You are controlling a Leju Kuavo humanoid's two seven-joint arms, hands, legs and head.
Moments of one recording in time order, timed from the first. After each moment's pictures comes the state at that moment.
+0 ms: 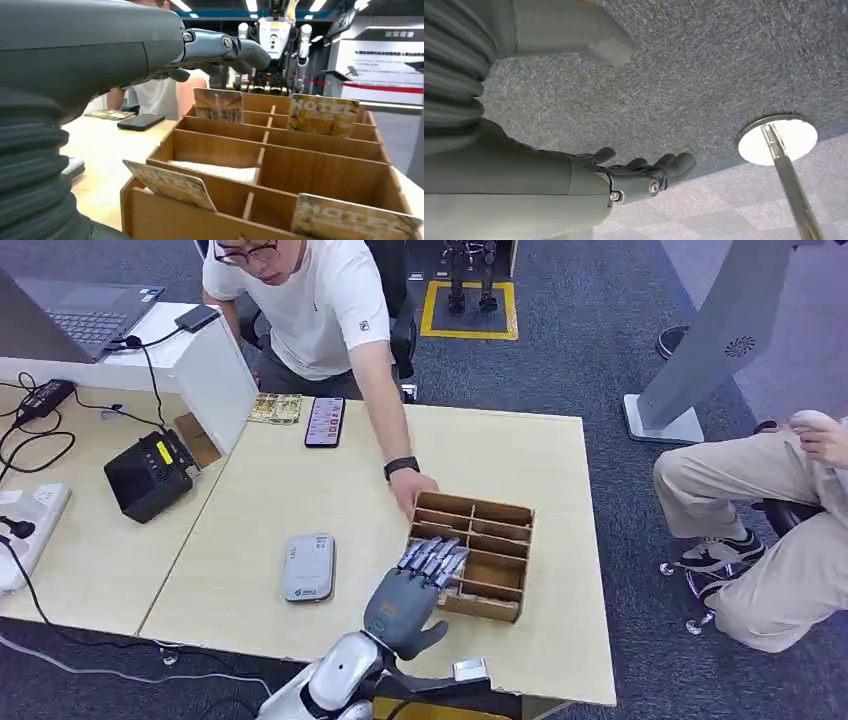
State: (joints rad) left arm -0.21 -0.09 -0.77 -1.20 -1.23 0.41 0.04; right arm -0.10 0.32 -1.55 -0.63 1.09 -0.66 -0.53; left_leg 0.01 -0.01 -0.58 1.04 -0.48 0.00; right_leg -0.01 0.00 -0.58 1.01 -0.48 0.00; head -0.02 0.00
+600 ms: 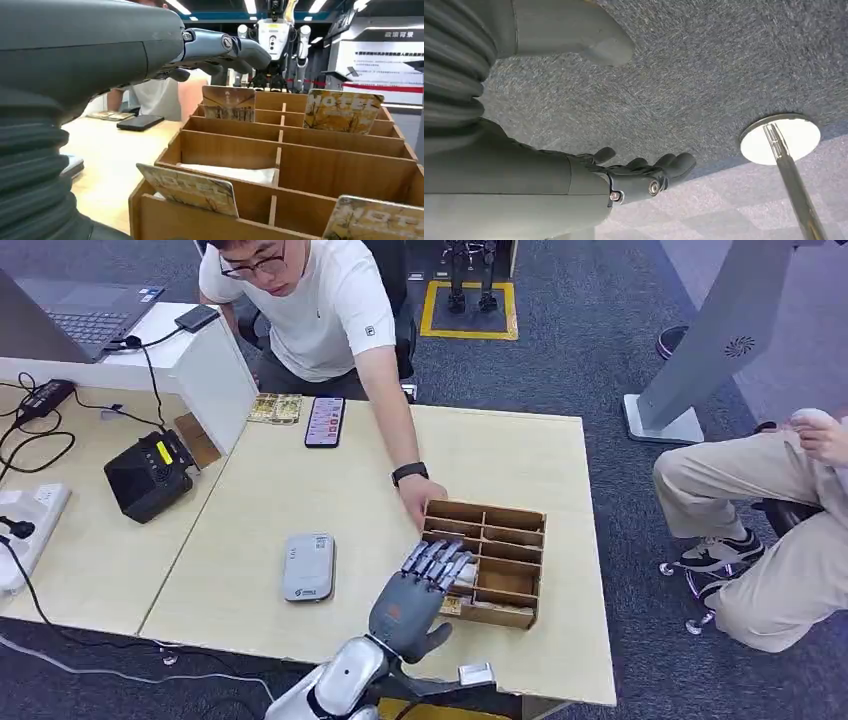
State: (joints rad) left arm -0.20 -0.11 -0.77 -1.16 -1.27 0.44 0.05; right arm -0.10 0.32 -1.55 -0.63 1.09 -0.66 -0.53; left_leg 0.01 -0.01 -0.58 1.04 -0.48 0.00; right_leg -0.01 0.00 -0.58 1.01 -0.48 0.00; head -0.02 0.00
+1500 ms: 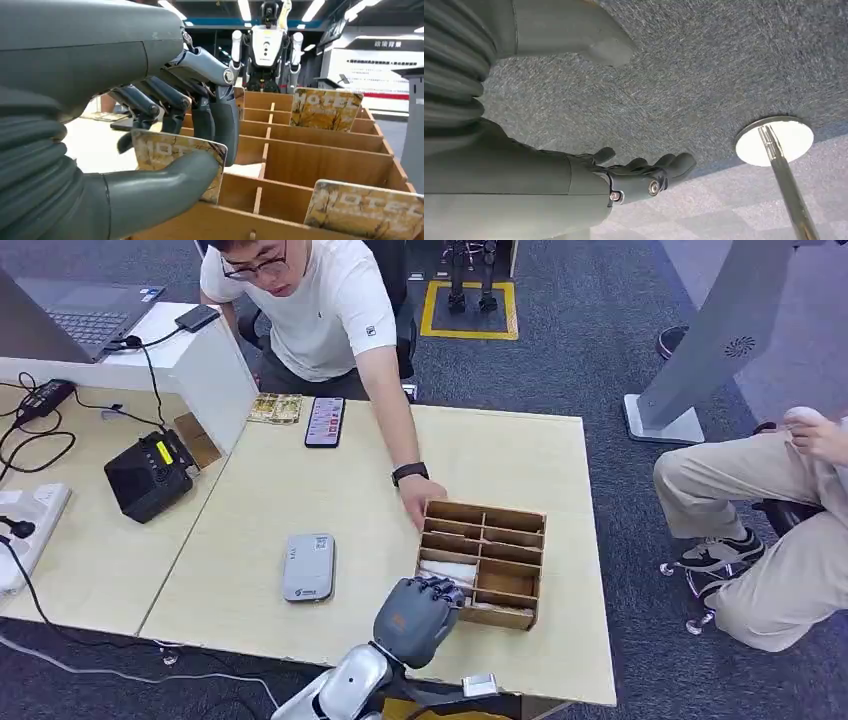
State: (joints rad) left arm -0.20 -0.14 -0.77 -1.11 -1.28 0.51 0.02; right arm -0.10 0.32 -1.55 -0.62 1.09 -0.66 -0.55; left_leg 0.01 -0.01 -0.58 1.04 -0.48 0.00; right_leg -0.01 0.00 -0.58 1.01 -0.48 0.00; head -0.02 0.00
